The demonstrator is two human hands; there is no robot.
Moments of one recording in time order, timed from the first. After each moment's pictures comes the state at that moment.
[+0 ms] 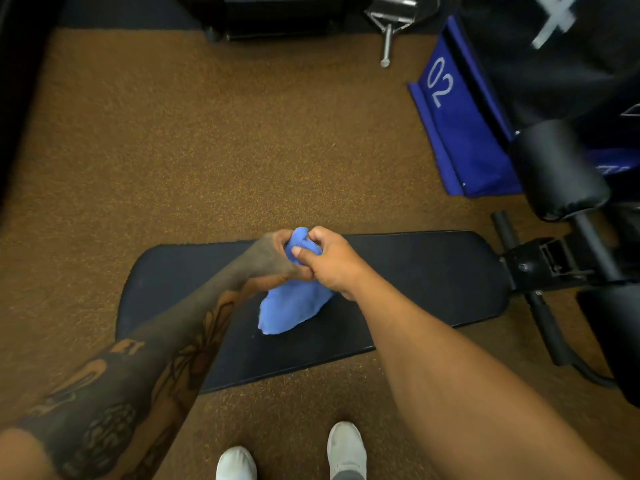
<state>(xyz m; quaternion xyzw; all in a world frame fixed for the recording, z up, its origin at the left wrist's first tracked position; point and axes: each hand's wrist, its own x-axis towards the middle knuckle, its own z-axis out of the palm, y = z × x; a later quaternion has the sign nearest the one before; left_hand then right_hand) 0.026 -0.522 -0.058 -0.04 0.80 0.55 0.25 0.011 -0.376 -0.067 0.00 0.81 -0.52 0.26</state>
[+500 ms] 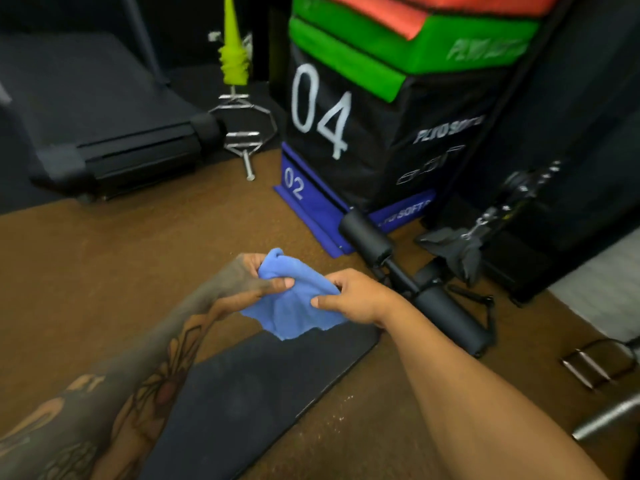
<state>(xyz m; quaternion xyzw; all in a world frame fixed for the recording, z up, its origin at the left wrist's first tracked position) -0.034 -0.417 0.177 0.20 0.74 0.58 0.30 0.048 -0.205 0.186 0.02 0.88 -0.44 0.17</state>
